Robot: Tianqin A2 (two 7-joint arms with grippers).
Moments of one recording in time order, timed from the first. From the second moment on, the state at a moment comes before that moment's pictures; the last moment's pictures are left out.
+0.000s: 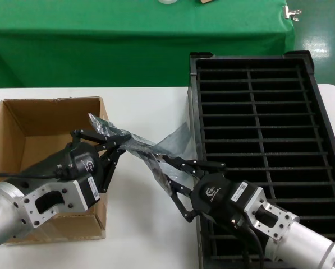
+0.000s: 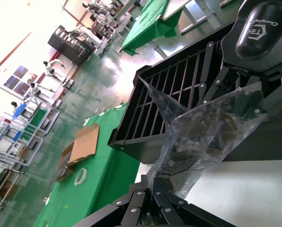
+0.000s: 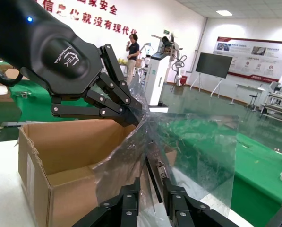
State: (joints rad) left arm -0.26 -0.61 1.68 -1.97 -1.00 0.71 -0.14; right arm 0.30 0.41 -1.97 1.60 1.64 -0.48 -0.02
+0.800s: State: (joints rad) left arm -0.26 -0.61 1.68 -1.97 -1.00 0.71 -0.14; right arm 0.31 0.41 -1.95 1.58 1.64 -0.48 -0.03
